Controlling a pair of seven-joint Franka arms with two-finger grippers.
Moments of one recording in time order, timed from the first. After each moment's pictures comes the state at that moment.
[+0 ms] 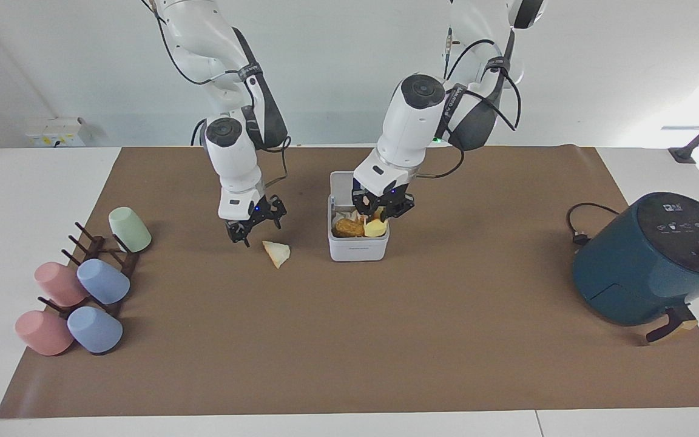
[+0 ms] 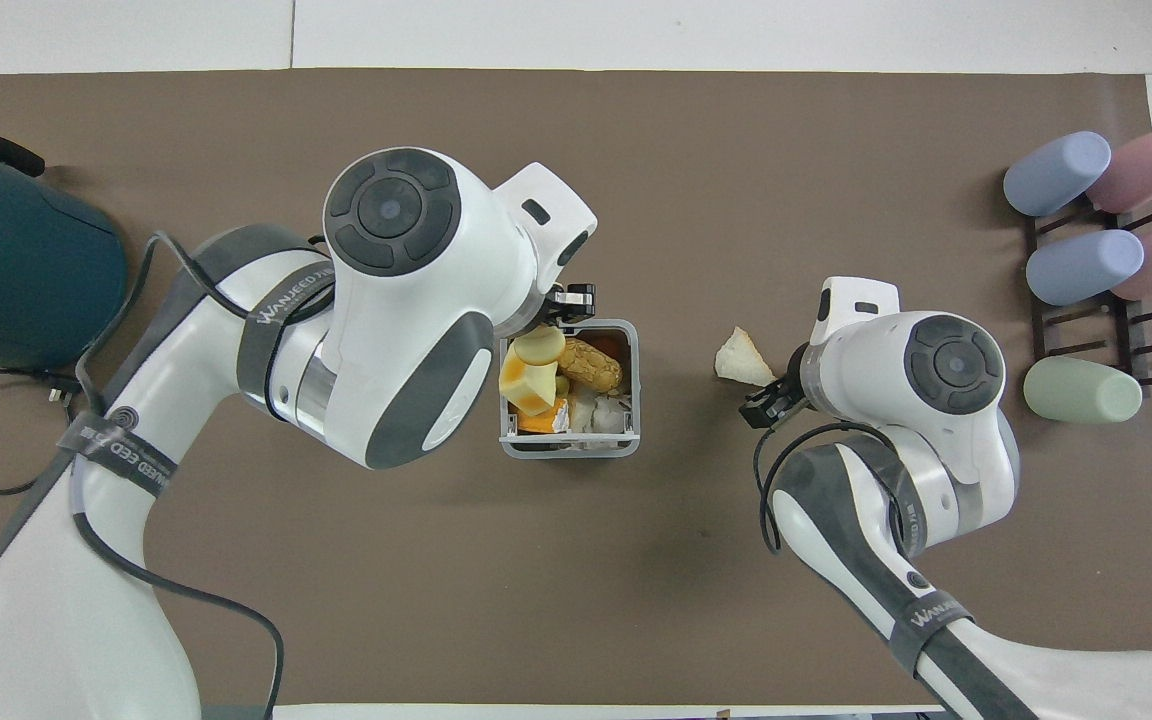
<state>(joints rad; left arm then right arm) -0.55 0.30 -0.11 -1.60 -0.09 2.02 -0.50 -0.14 0.10 0.42 -2.29 -0.02 2.46 -0.40</state>
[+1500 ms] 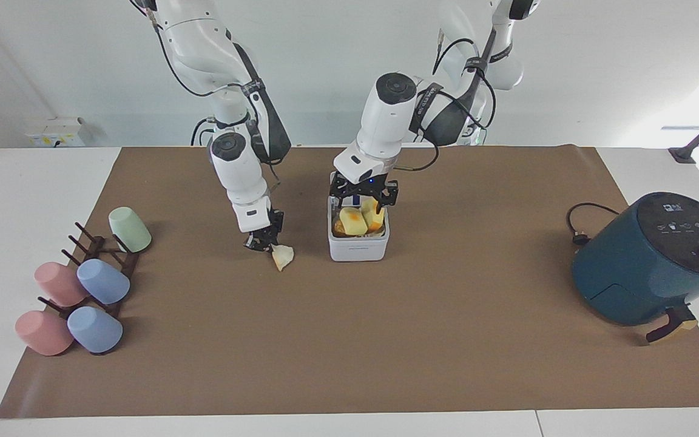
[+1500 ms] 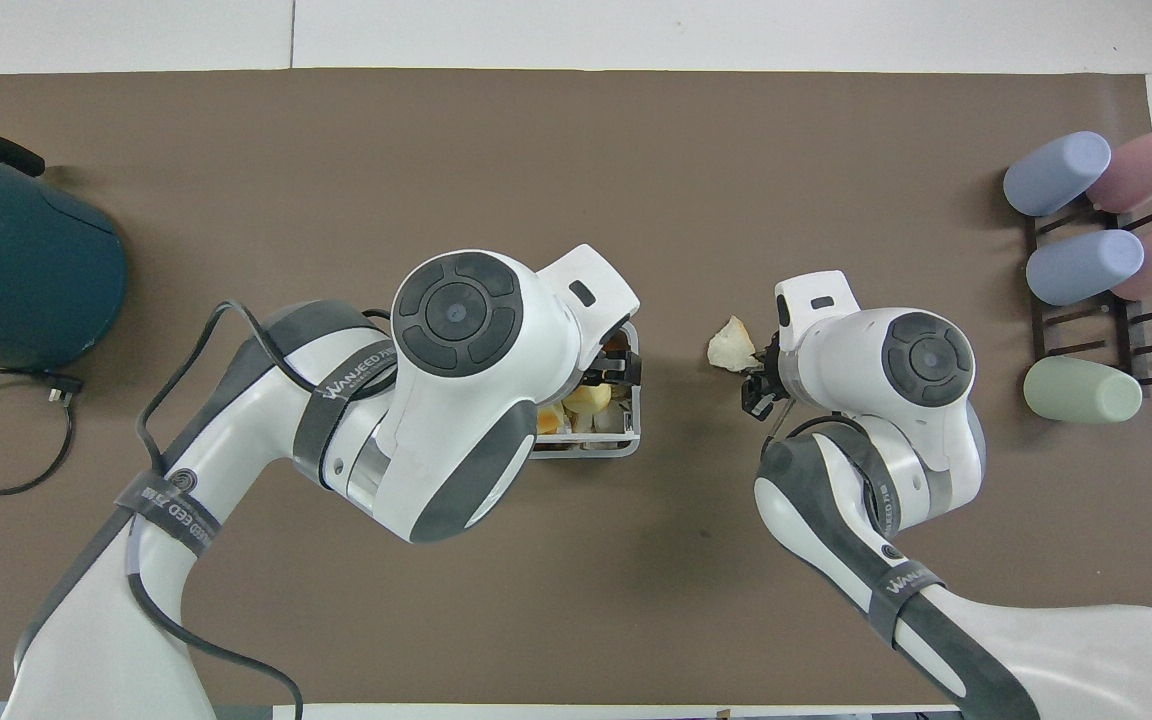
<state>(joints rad) -0.63 0.22 -0.09 -1.74 -0.12 2.08 -0.50 -0.12 0.18 0.43 -2.24 -0.01 2.52 -0.63</state>
